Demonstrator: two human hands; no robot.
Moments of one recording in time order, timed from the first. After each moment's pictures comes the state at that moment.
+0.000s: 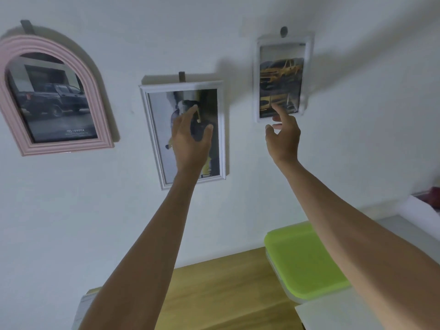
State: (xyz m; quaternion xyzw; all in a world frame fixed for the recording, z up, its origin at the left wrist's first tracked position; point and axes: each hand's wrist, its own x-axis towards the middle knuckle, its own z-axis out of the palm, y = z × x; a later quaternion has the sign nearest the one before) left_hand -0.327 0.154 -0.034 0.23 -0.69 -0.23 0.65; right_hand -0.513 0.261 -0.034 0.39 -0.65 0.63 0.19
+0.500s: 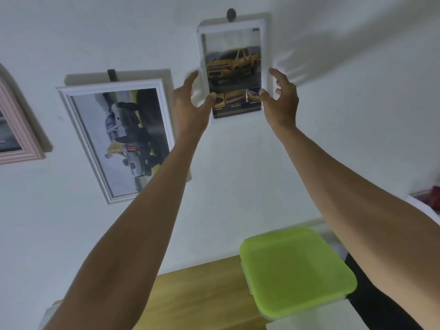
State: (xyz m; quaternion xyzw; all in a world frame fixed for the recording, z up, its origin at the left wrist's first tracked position) left_hand -0.494 0.173 0.021 0.23 -0.72 -0.26 0.60; right_hand -0.671 0.271 0.017 0.40 -0.61 0.67 0.13
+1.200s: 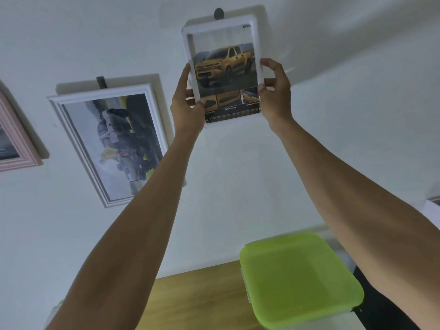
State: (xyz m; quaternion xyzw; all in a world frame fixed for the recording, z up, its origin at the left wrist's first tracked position) left_hand -0.522 0.174 0.031 0.26 -0.68 -0.34 0.59; right_hand -0.694 0.260 0.033 0.44 -0.53 0.72 0.07
